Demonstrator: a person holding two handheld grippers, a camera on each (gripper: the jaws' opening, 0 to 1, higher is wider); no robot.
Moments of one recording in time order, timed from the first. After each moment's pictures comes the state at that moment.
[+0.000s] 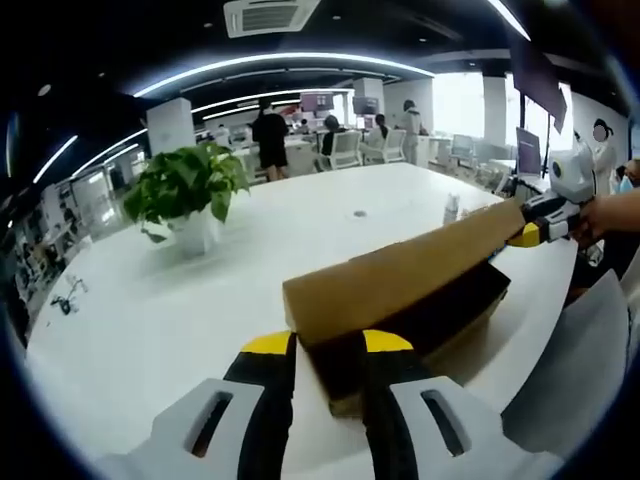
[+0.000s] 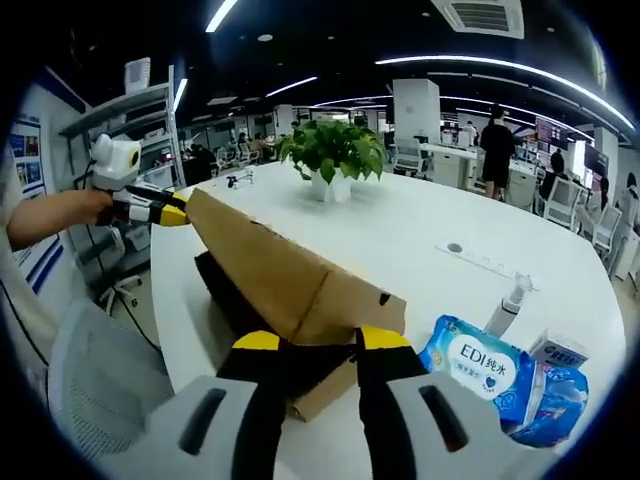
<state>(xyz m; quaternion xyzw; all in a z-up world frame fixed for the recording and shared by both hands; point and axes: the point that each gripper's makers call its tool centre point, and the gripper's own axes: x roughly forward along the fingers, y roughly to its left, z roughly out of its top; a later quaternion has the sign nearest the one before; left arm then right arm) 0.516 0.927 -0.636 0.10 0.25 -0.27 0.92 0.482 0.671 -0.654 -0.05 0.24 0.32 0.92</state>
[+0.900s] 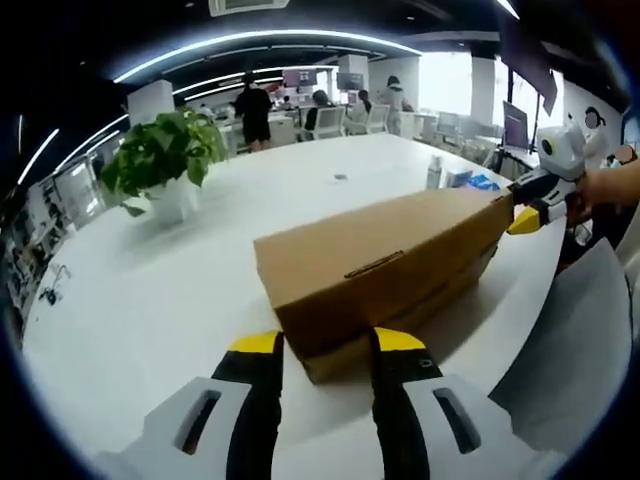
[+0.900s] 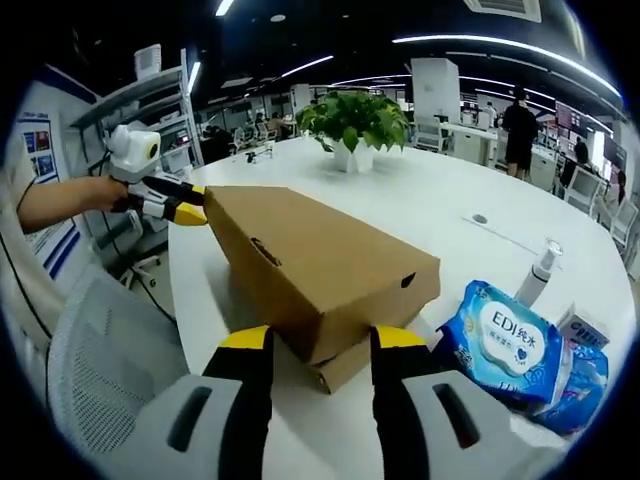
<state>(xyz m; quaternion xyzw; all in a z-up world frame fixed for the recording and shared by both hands) 0.494 0.925 -0.683 0.11 0.30 -0.30 0.90 0.459 0.680 -0.689 -0.04 0.28 0.35 0.89</state>
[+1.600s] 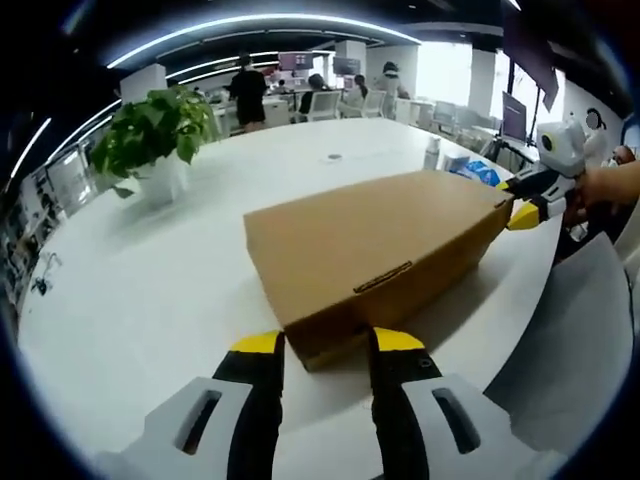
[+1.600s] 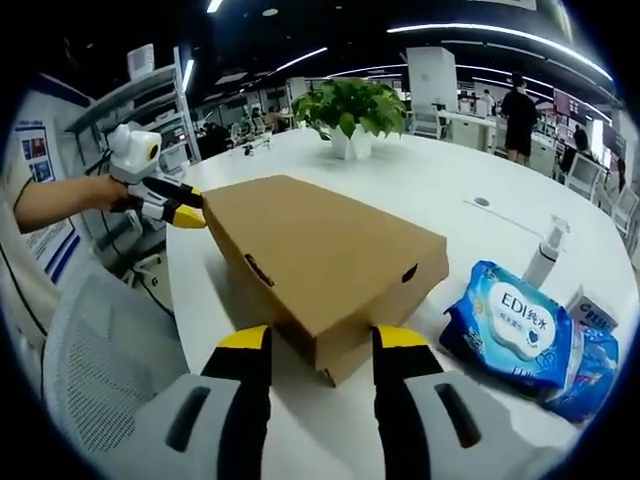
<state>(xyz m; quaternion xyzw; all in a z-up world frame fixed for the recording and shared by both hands) 0.491 0.924 -0.707 0.11 0.33 -0.31 0.88 0.457 0.679 -0.708 -0.04 0.31 0.34 0.89</state>
